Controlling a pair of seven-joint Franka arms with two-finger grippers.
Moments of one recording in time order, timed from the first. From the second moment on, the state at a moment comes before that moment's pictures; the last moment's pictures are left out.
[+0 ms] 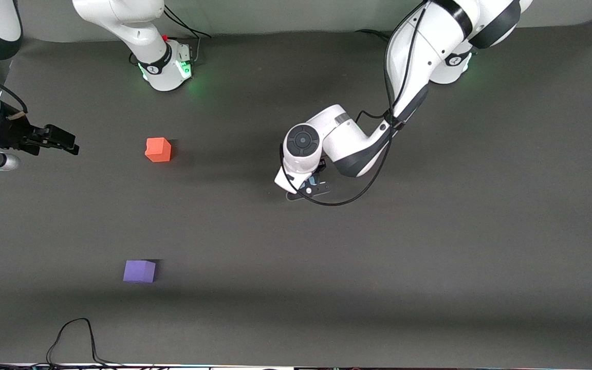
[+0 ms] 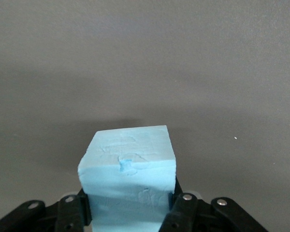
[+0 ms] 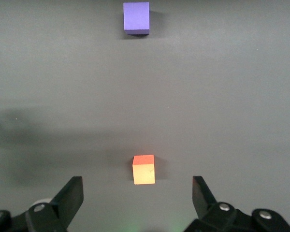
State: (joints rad) left arm -0.44 0.78 -0.47 -1.50 0.19 2.14 -1.16; right arm 0.00 -0.07 -0.02 -1.77 0.01 1.63 0.02
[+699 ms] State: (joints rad) left arm -0.49 0.81 -0.40 -1.51 0.19 2.23 -1.16; right arm 0.00 -0.06 -0.01 -1.77 0.03 1.64 0.04
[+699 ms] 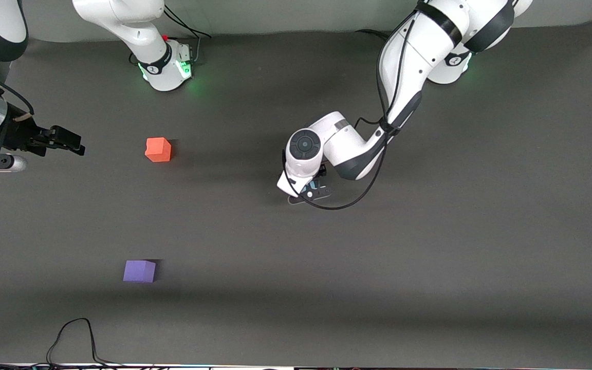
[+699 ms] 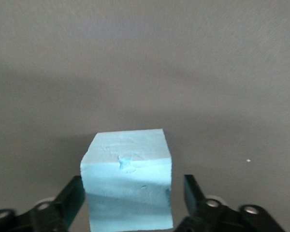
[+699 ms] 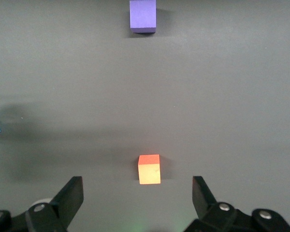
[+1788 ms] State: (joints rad) left arm 0.10 0.29 -0.39 -1.47 0.11 1.63 -0.49; right arm 0.02 0.26 0.52 -1.60 -0.01 1.84 0.42
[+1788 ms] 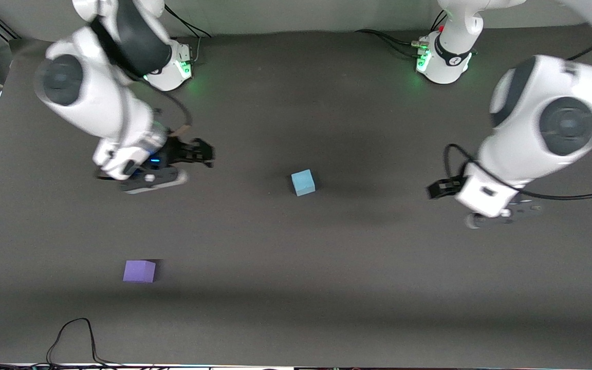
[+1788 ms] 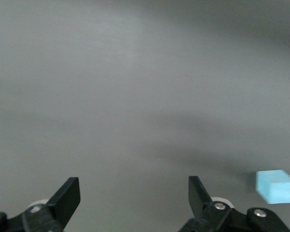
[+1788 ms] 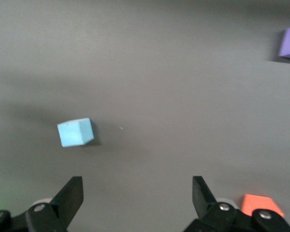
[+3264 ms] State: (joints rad) left arm -0.23 0.02 0.19 -1.70 0.07 1.63 -0.18; right arm 0.33 0.87 0.62 -1.59 -0.72 2.28 1.14
